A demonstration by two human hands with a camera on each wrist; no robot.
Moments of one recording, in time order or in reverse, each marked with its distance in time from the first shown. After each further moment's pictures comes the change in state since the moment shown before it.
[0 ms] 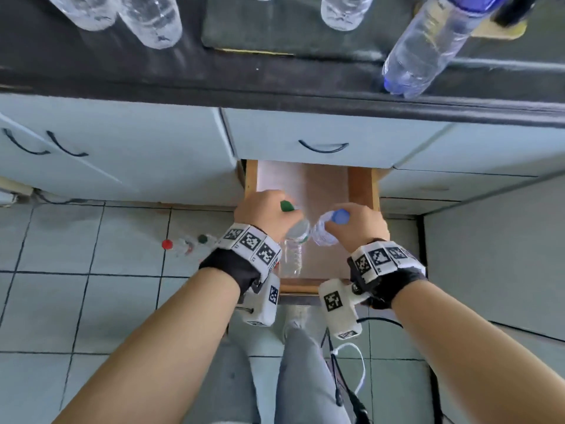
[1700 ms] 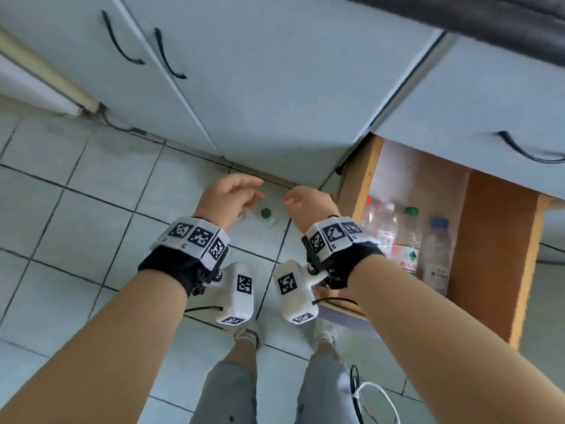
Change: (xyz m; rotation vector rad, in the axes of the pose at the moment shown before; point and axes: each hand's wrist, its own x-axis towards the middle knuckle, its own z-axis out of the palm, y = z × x) left_hand 0.024 -0.256 -0.047 -0.700 0.131 -0.330; right_hand 0.041 -0.165 0.222 -0.136 -0.384 -0.355
